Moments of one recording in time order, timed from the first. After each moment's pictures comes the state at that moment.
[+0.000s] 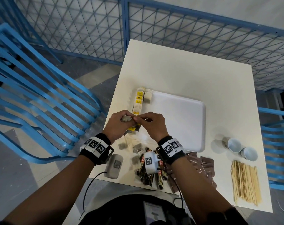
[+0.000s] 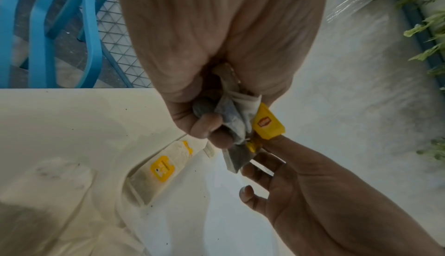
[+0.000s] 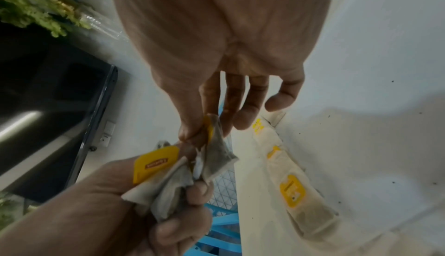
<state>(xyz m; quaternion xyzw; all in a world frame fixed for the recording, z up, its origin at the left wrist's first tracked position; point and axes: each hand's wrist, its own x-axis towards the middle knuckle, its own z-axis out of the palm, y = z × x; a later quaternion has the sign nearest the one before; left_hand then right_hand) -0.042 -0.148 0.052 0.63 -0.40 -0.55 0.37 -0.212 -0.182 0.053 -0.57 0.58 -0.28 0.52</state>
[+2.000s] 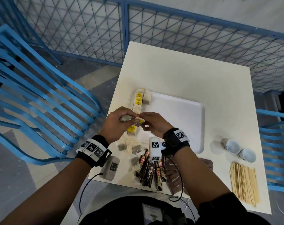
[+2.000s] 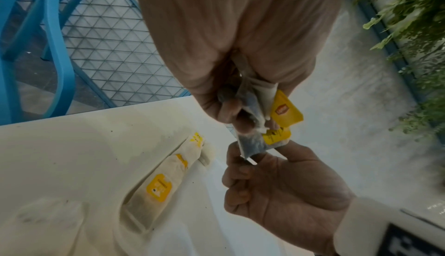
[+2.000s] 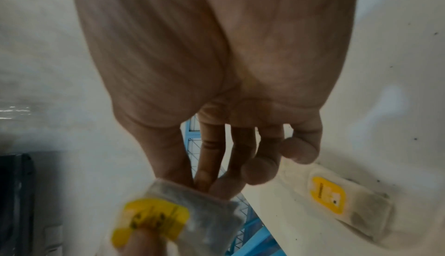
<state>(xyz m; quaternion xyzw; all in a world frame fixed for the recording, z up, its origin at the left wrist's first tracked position) -0.040 -0.148 0.065 0.56 -0.53 -0.45 0.44 -0.226 -0.210 0.050 -0.39 0.46 -0.19 0.77</state>
